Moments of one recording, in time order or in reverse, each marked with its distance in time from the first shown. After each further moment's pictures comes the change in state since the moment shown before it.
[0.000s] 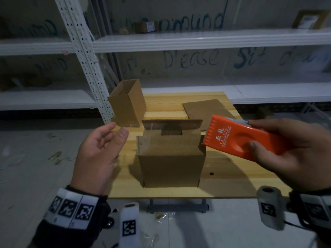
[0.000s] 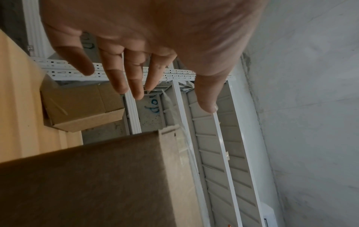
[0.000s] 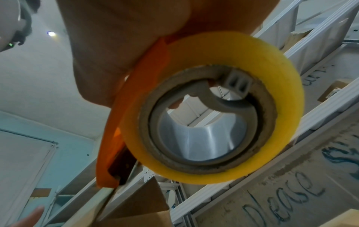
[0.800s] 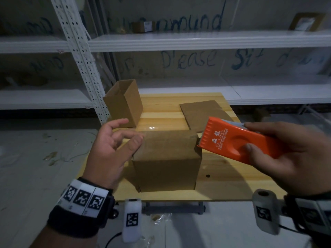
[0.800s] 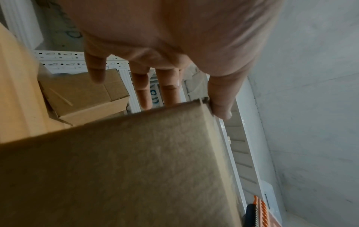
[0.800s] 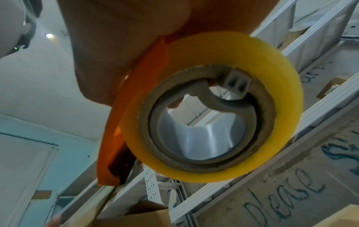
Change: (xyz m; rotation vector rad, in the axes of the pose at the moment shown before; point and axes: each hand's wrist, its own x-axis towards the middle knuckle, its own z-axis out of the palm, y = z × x) left_hand 0.013 -0.012 0.024 -0.046 -0.215 0.140; right_hand -0.002 0.004 0.001 0.005 0.020 -0.017
